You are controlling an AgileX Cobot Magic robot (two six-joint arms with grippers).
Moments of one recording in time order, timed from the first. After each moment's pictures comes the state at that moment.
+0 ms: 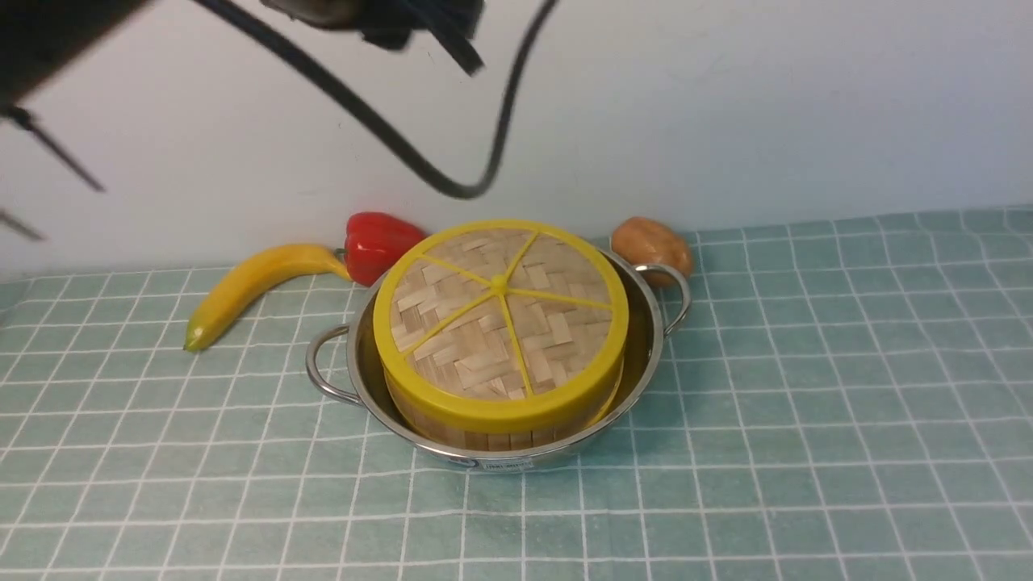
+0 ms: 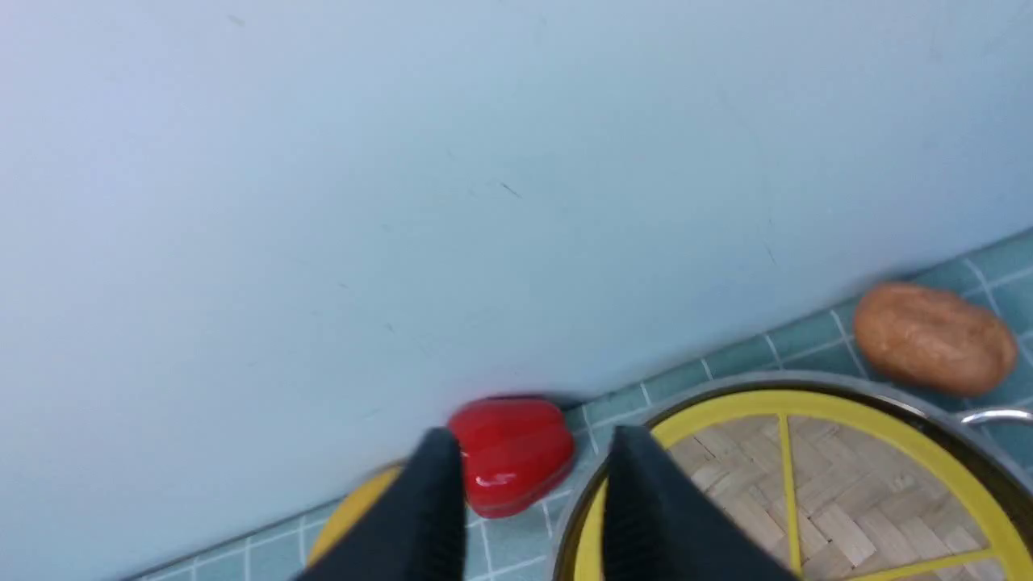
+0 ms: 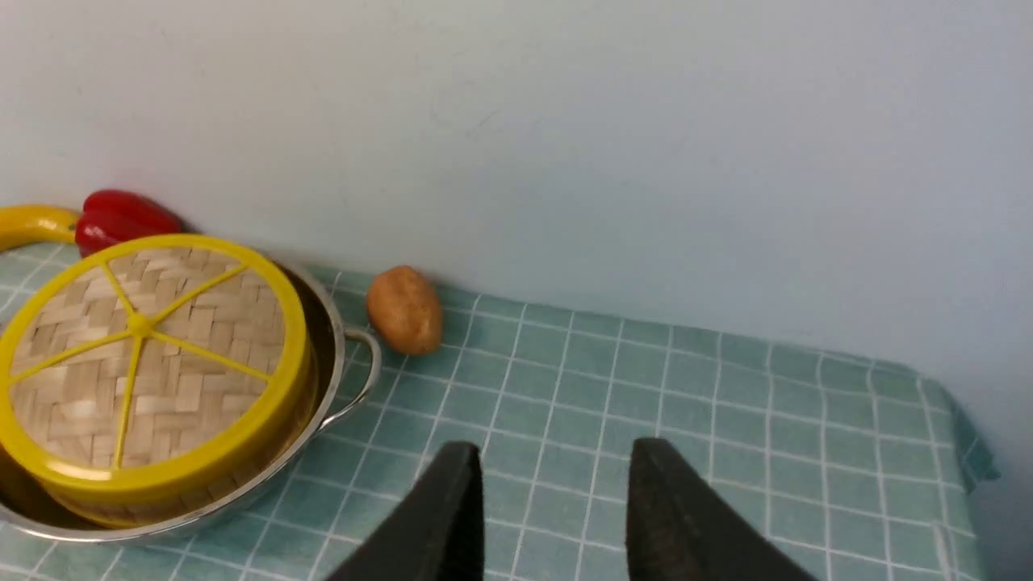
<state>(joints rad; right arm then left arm) 0.43 0.74 -1.37 -0.30 1.23 0.28 -0.55 1.59 -1.82 0.55 0.99 -0.29</state>
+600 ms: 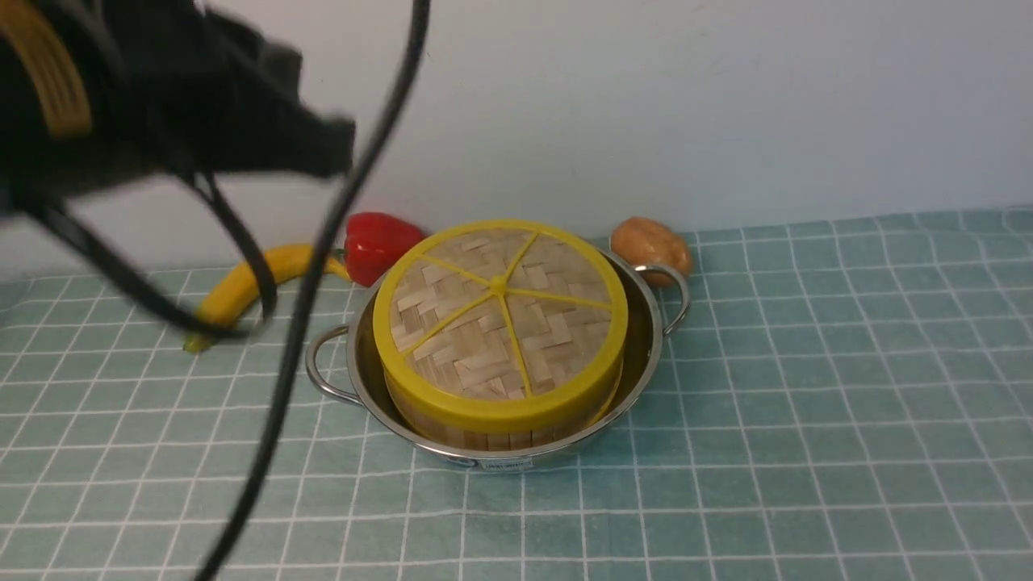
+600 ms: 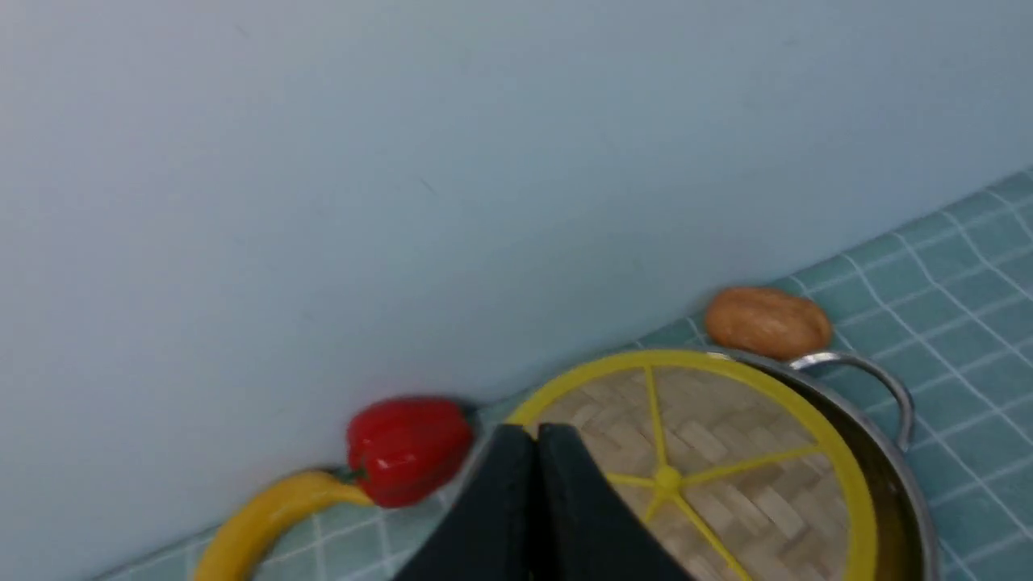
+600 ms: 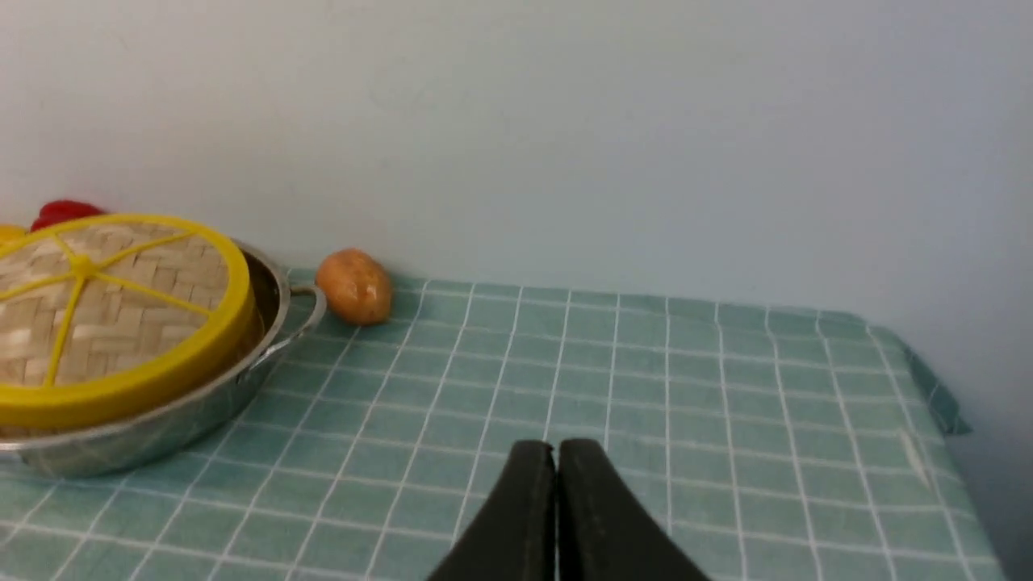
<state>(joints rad) 0.43 0.07 -0.69 -0.34 1.10 0.36 -0.55 1.09 -1.07 0.47 0.52 -0.34</state>
